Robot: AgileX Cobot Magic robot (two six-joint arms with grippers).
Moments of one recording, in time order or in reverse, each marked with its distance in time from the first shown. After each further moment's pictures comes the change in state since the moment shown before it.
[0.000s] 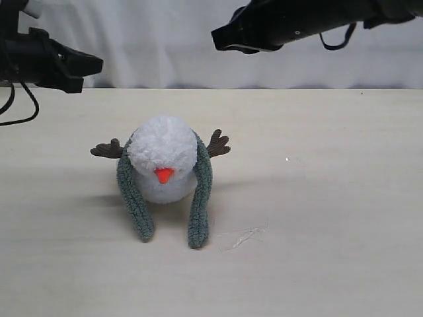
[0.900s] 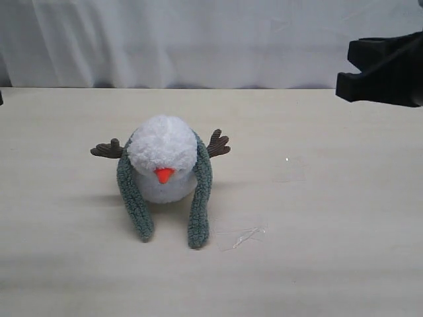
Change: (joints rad) left arm 0.000 -0.678 0.564 -0.764 0.415 0.495; right arm 0.000 -0.707 0.783 0.084 -0.608 -0.053
